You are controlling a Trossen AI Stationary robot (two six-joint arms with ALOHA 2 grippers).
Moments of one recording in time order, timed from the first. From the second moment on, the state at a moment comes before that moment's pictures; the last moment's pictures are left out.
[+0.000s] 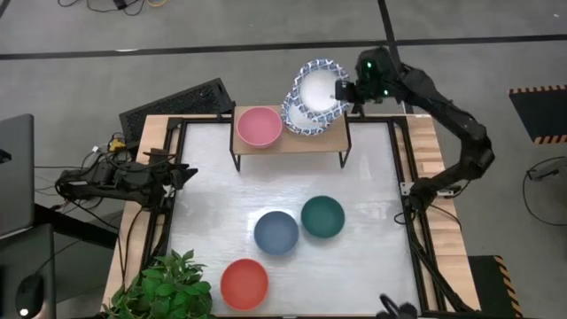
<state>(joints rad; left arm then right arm) -0.10 0.09 0.51 -0.94 -0.58 -1.01 -0.76 1.45 1.61 -0.91 -0.09 0.68</state>
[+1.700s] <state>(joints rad) -0.10 0.09 0.51 -0.93 -0.61 -1.04 -0.87 1.58 1.63 -1.04 -0.20 0.51</state>
